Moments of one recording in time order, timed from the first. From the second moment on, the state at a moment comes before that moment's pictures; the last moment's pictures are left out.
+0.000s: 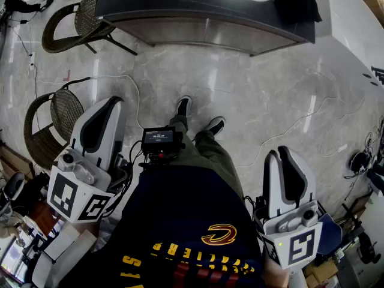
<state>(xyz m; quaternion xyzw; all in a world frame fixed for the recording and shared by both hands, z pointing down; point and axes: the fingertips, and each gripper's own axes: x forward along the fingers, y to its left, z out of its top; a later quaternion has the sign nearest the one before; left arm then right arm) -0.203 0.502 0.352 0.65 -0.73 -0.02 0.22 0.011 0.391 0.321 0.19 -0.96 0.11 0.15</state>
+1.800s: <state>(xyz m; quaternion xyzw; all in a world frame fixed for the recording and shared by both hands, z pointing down) 0.036 0.424 0.236 0.74 -0.67 0.03 0.07 0.215 0.334 0.272 0.31 -0.94 0.12 0.02</state>
